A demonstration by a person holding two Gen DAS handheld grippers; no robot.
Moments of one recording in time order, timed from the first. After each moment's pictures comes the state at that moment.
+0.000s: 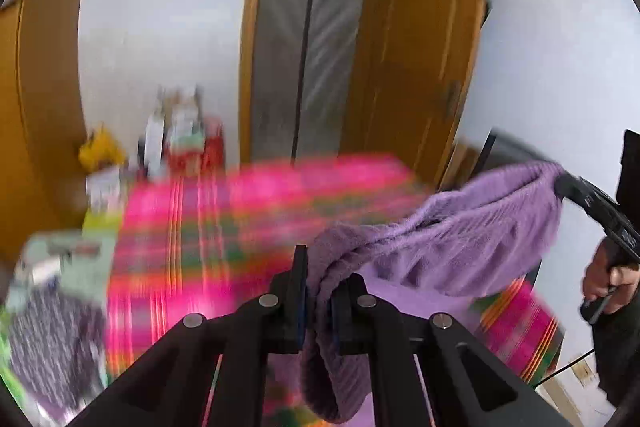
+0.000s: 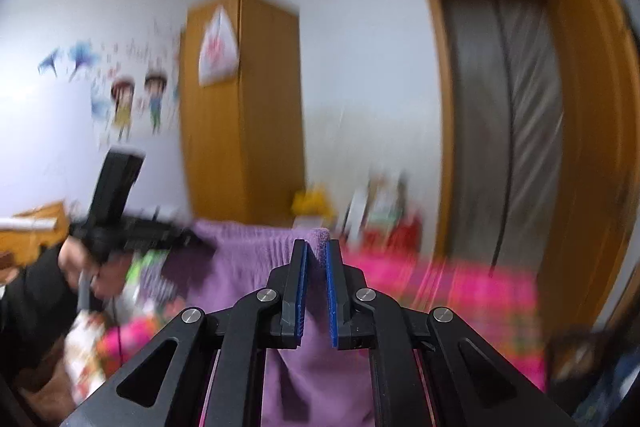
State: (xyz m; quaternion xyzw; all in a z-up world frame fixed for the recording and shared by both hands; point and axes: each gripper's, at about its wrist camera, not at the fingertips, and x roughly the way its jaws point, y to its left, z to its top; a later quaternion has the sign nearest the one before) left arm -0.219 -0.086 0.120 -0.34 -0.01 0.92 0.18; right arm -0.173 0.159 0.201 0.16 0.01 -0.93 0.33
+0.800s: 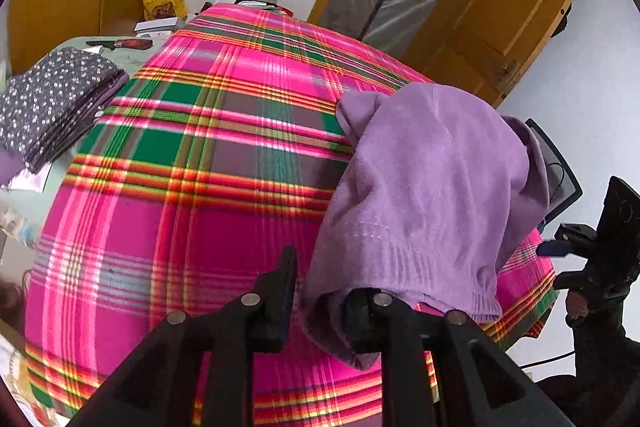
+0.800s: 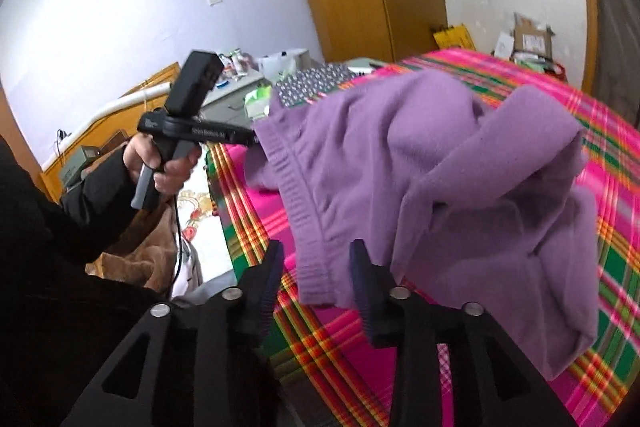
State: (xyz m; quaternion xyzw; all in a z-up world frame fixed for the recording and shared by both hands) left arm -0.084 -0.183 -0.031 -0.42 -0.17 0.88 0.12; right arm -0.098 0.096 0.050 0.35 0.09 -0.78 0.52
